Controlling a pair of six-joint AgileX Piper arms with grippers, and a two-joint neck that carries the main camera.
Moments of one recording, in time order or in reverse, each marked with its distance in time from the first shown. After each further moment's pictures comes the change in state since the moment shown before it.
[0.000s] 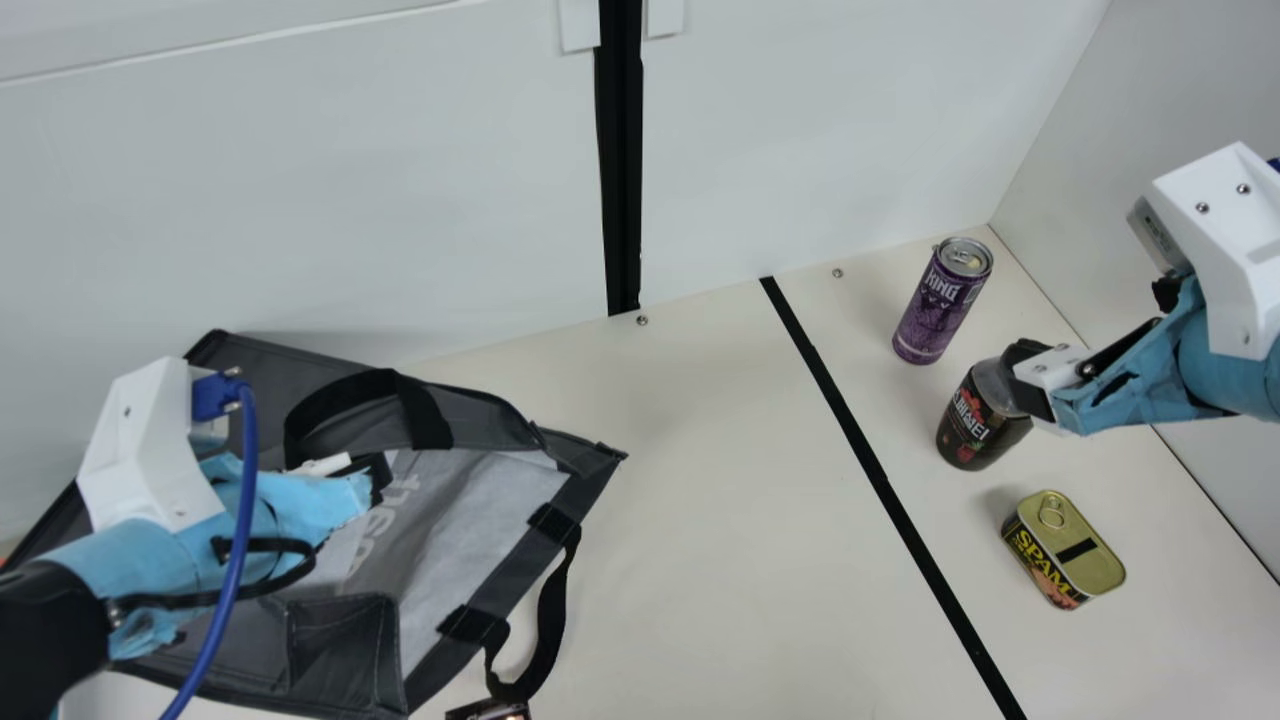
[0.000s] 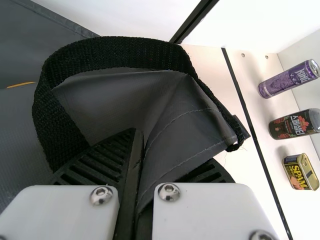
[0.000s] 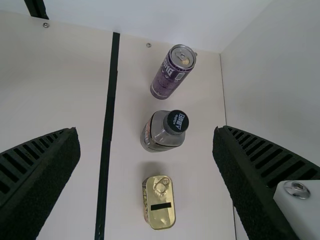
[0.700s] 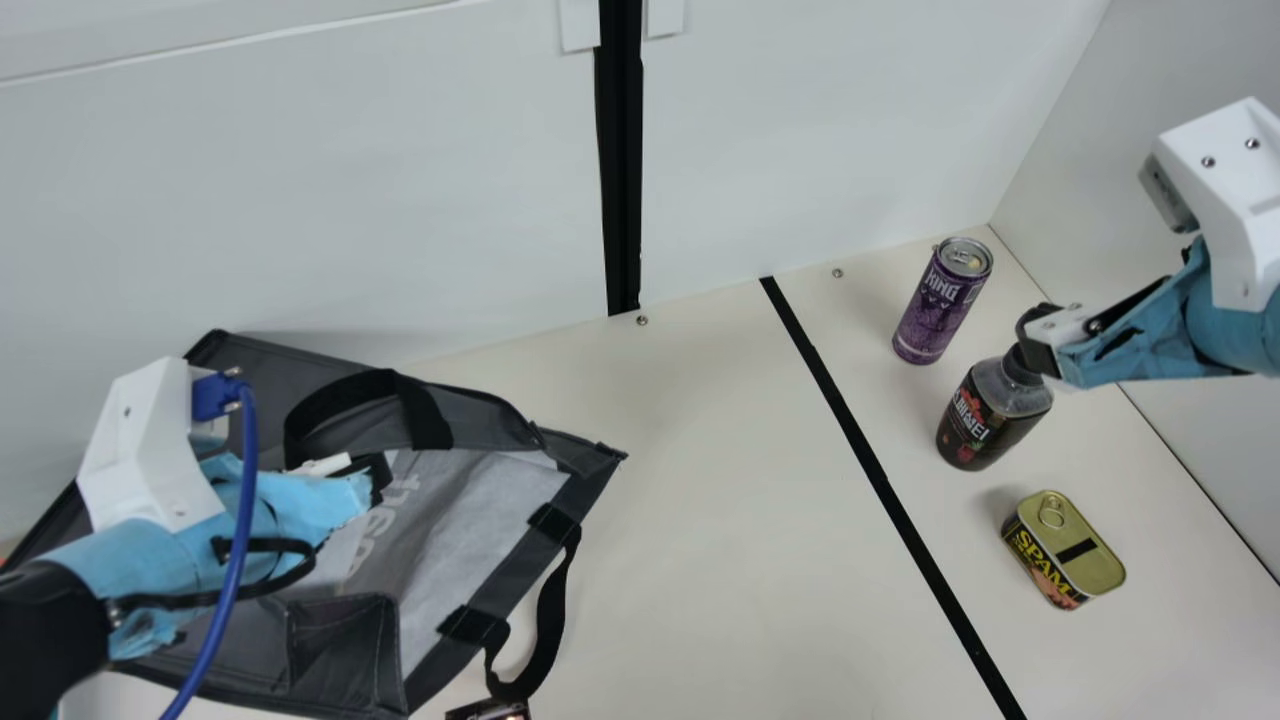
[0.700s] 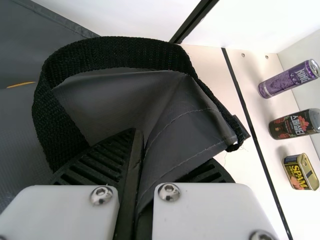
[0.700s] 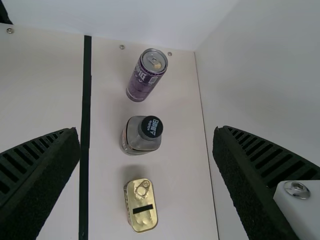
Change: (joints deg) left arm 0.0 0.0 0.0 0.0 0.0 0.0; right arm 4.5 4.7 -7.2 -9.7 -0.4 8.6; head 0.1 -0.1
